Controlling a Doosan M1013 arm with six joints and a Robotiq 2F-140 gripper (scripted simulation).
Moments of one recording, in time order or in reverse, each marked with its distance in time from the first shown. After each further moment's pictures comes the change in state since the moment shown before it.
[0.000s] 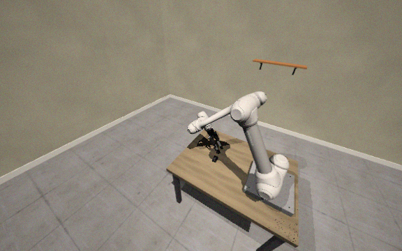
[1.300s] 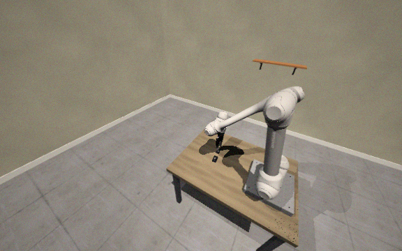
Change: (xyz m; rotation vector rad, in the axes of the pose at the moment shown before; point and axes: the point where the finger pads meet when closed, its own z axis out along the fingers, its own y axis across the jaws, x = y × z) arm -0.017 0.000 0.004 -0.001 0.626 0.000
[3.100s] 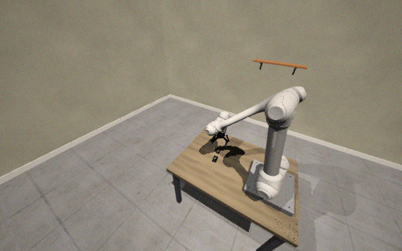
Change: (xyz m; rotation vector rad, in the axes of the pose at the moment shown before) arm -0.002 0.000 -0.003 0.022 0.016 0.853
